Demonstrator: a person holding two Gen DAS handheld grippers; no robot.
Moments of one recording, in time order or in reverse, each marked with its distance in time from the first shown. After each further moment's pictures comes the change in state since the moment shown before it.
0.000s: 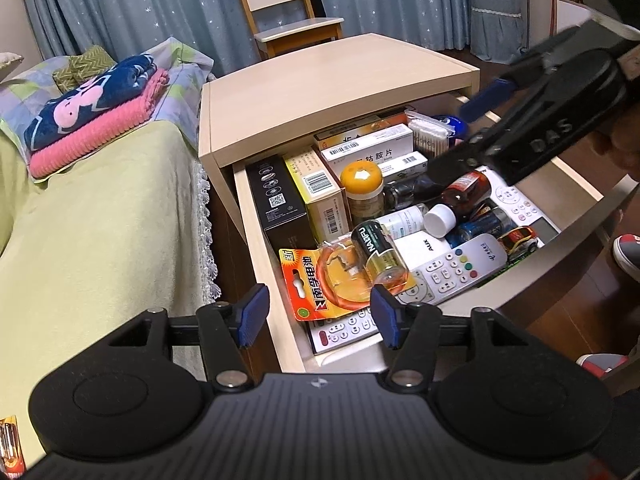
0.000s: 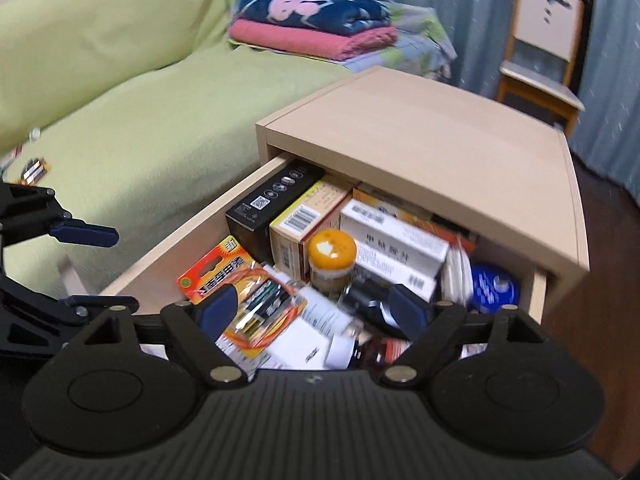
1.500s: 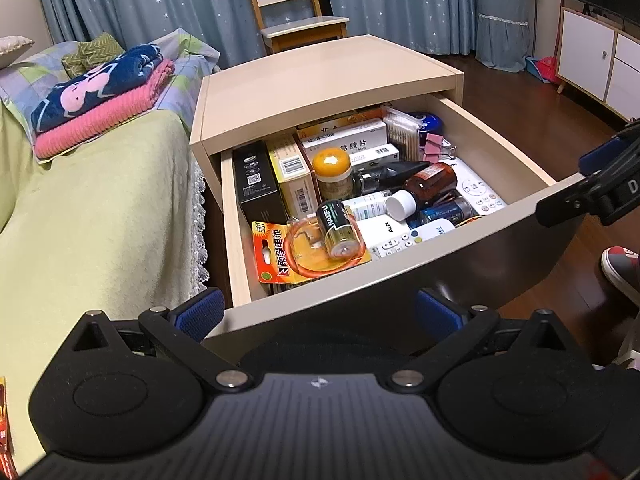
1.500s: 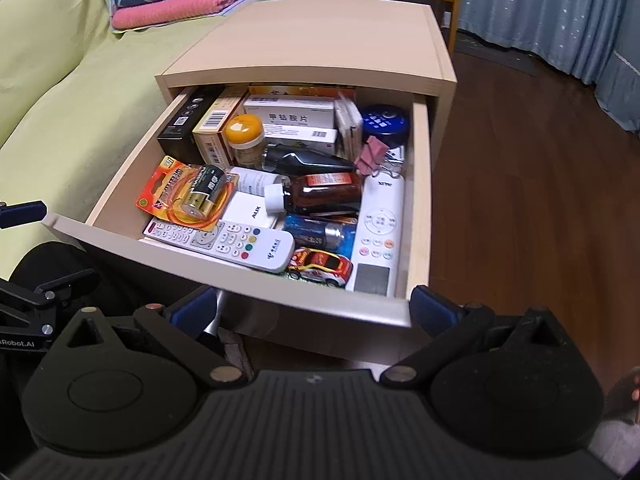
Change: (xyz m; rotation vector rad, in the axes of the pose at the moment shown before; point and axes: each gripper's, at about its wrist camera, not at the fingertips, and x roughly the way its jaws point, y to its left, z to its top) left arm -0.026 -0.032 -0.015 -0.054 0.013 -0.002; right arm -0.077 -0.003 -0.087 0.331 0.157 -0.203
